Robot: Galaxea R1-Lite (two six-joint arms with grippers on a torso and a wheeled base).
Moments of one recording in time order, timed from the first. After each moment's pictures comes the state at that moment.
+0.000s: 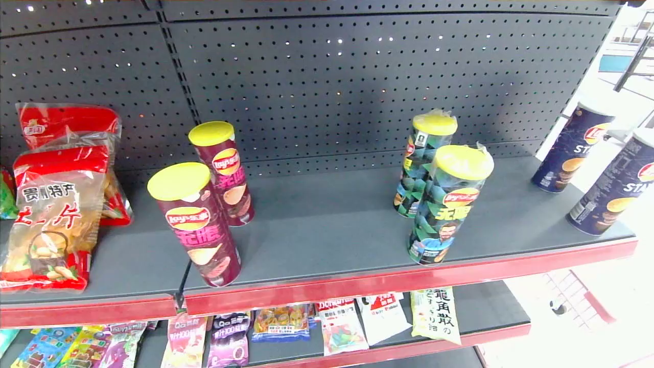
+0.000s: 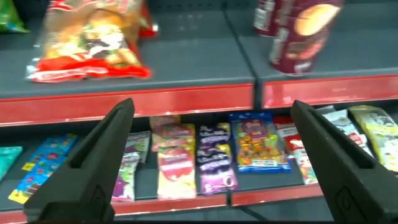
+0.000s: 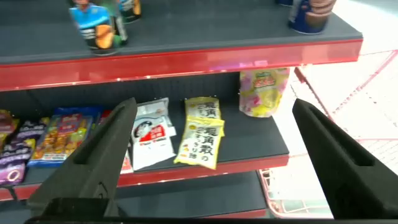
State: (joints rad) left arm 0.00 0.00 0.00 0.00 0.02 0.00; right arm 0.00 0.00 0.00 0.00 -0.01 -0.01
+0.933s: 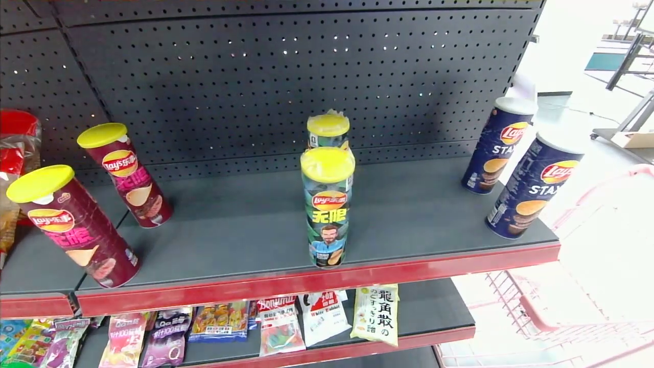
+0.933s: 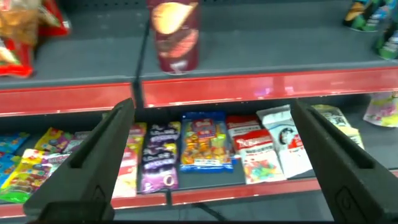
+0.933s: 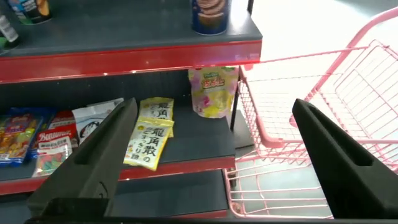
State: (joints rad) left arm 0.00 0.00 0.00 0.00 0.02 0.00; right arm 0.00 0.00 0.00 0.00 -0.01 -0.01
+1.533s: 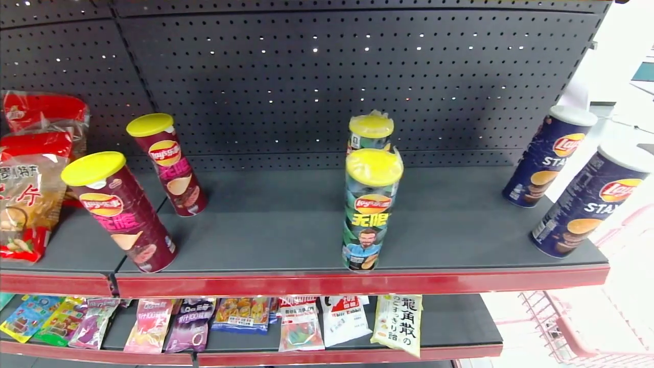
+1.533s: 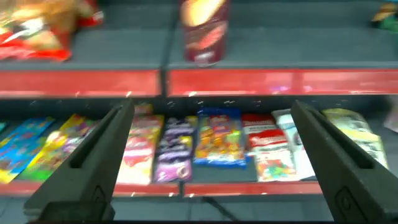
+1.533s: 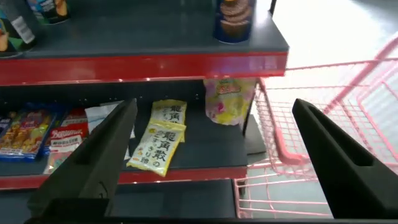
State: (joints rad) left arm 0.00 0.00 0.00 0.00 0.02 0.00; right arm 0.00 0.00 0.00 0.00 -0.01 -0.01
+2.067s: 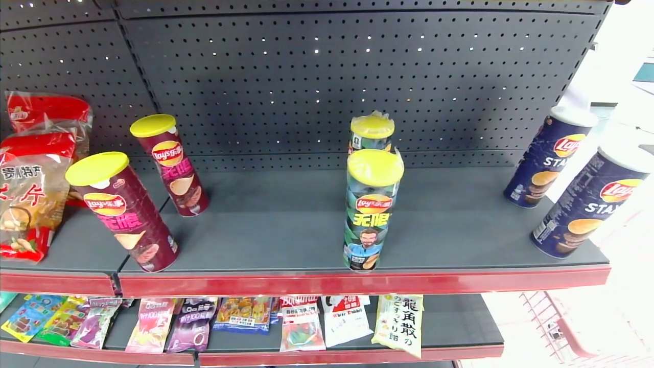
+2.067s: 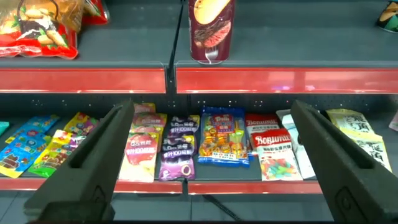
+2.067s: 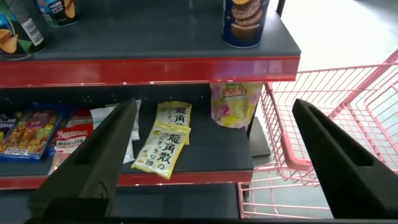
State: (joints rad) left arm 0.00 0.00 0.00 0.00 0.02 0.00; right arm 0.00 0.00 0.00 0.00 -0.01 -0.01
